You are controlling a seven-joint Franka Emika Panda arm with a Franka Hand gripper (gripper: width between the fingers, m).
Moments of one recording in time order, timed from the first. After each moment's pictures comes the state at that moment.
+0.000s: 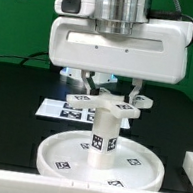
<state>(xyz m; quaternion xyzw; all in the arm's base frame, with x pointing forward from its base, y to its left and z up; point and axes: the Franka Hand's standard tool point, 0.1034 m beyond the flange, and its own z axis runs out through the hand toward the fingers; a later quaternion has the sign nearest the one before) 0.570 -0.002 0.105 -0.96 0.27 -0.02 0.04</state>
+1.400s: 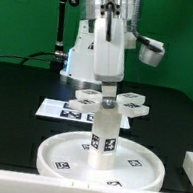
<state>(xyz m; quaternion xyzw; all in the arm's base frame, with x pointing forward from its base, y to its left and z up) 0.569 -0.003 0.104 -0.65 0.76 0.02 0.10</state>
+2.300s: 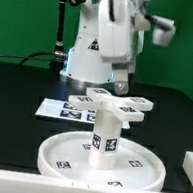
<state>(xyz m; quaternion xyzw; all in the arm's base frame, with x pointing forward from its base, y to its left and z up) 0.570 0.020 0.138 -0.61 0.78 0.05 0.11</state>
